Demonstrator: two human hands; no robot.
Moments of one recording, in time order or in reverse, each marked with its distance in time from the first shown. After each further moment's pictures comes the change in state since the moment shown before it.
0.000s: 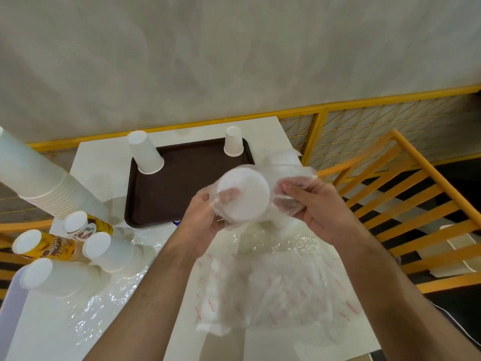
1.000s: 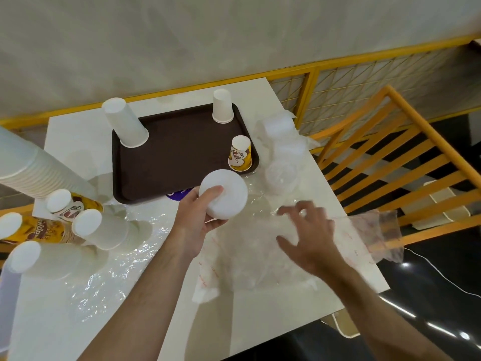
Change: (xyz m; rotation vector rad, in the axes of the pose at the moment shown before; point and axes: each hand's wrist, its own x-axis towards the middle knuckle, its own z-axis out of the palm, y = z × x) left_hand -0.017 -0.057 -0.028 -0.036 0.329 -0.268; right_hand -0.067 0.127 -0.016 -1.429 0.186 -0.139
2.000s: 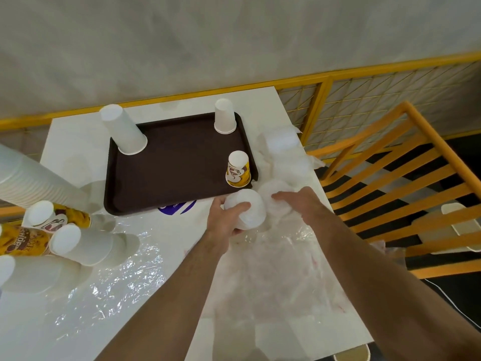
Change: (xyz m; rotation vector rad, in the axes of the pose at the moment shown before) left_hand 0.078 -0.033 0.074 0.109 0.118 -0.111; right_hand 0.172 0.030 -0.004 0.679 -0.204 0.718
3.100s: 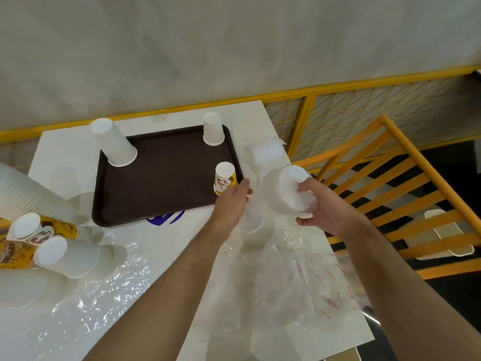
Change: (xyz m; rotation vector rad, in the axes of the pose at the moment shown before) left_hand -0.024 0.045 0.044 0.452 -0.109 0.287; right_hand -0.056 -0.003 -0.093 0.438 -0.438 -0.153
